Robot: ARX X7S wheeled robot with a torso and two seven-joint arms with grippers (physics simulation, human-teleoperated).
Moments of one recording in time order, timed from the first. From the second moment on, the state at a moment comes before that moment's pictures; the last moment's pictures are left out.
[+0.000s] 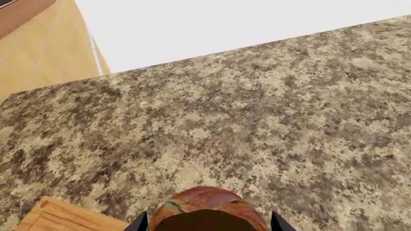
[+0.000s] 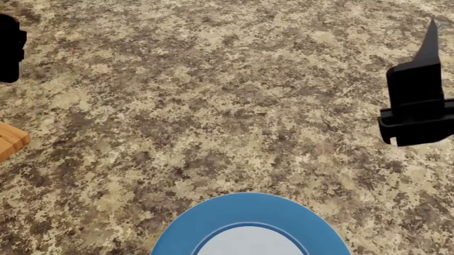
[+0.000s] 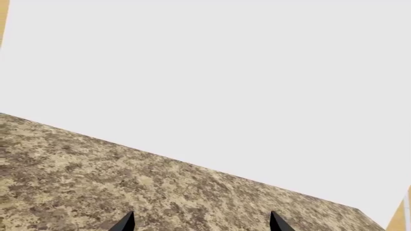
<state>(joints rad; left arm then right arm) -1.77 -0.73 0.94 -0.24 -1.72 -1.18 -0.70 1.31 1.08 -0.25 -0.61 1.75 1.21 1.04</state>
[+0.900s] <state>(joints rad) -1.74 -0.75 1.05 -0.52 -1.46 -1.10 -0.51 1.31 1.08 -0.29 -0.61 1.74 1.19 1.04</state>
